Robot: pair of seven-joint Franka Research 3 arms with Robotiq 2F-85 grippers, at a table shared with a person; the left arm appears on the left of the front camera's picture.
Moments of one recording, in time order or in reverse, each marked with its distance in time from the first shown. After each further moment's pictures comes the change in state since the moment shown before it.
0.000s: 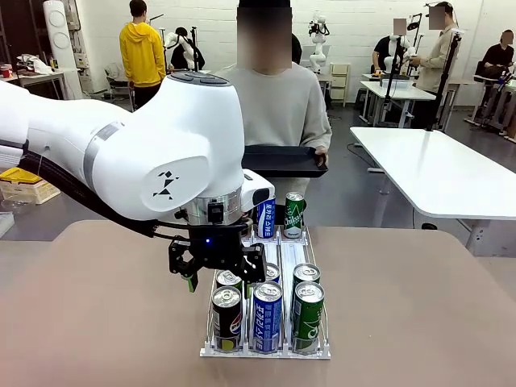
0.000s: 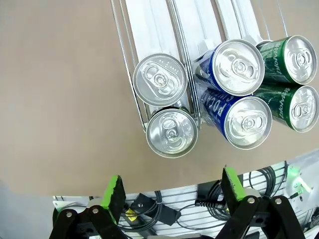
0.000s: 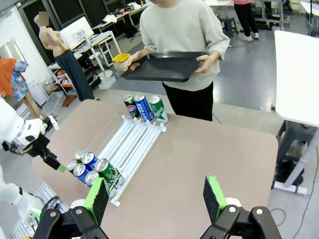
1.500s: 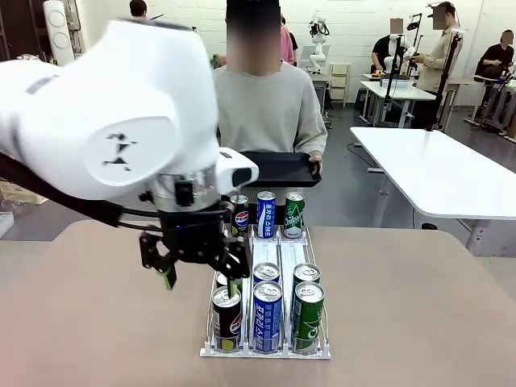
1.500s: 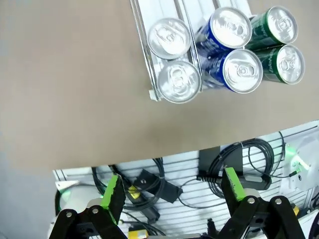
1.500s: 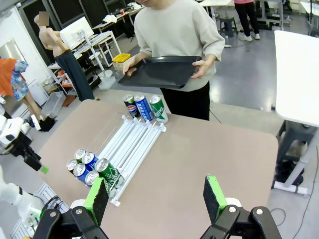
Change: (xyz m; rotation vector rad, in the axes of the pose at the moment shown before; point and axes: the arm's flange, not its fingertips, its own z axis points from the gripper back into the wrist) left arm -0.037 0.008 0.045 -0.006 0.045 0.010; right arm 0.000 0.000 0.000 0.000 0.000 -0.001
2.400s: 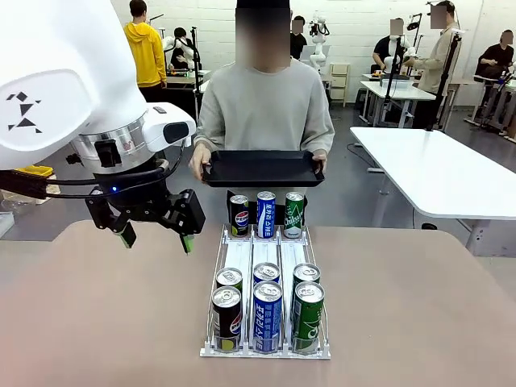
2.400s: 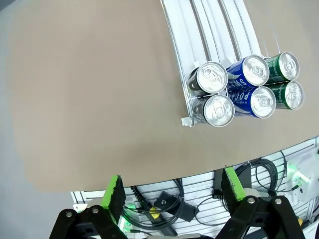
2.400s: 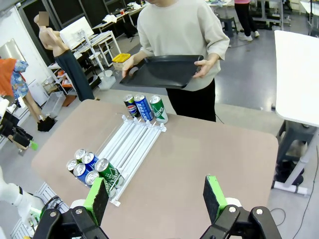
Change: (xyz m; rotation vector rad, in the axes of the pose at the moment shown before) left arm 0.004 0.084 0.053 -0.041 -0.191 -0.004; right arm 0.000 0.000 0.000 0.000 0.000 0.000
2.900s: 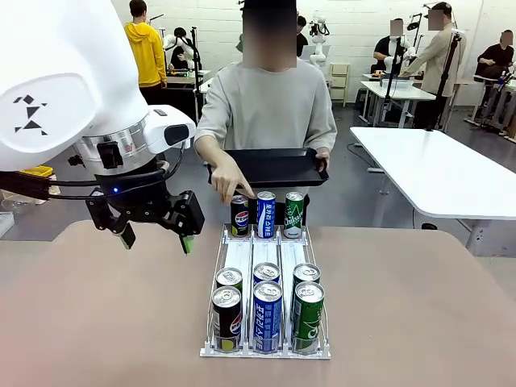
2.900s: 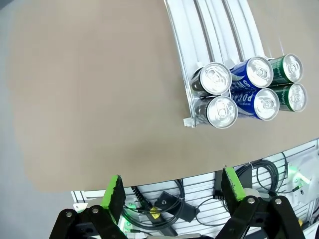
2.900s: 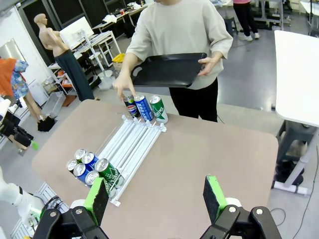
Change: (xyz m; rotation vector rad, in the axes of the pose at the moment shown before) left arm 0.001 0.000 -0.003 0.005 0.004 0.004; right arm 0.000 0.000 0.000 0.000 0.000 0.000
